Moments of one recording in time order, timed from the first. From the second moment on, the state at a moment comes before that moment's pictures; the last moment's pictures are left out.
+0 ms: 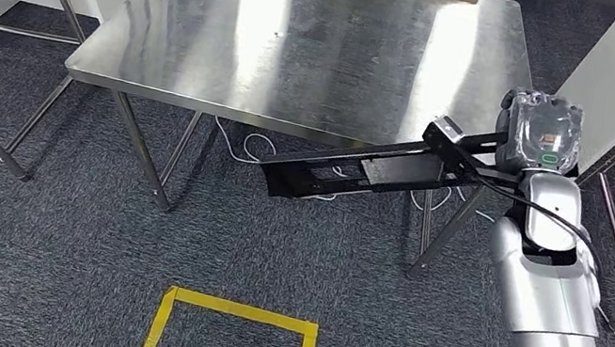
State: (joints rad) left arm -0.09 -0.07 0.76 -0.23 -0.56 0.20 -0.51; right arm -0.73 -0.19 0.29 -1.17 1.43 -0.29 0.00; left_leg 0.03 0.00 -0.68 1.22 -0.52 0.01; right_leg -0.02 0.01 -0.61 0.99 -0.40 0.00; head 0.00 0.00
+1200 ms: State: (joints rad) left arm -0.12 -0.07 0.76 -0.23 -0.61 0.17 -0.41; right arm -0.95 -0.27 0.34 -0.86 1.50 -0.36 0.02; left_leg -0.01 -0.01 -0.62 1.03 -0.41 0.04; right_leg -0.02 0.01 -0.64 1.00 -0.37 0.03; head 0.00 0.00
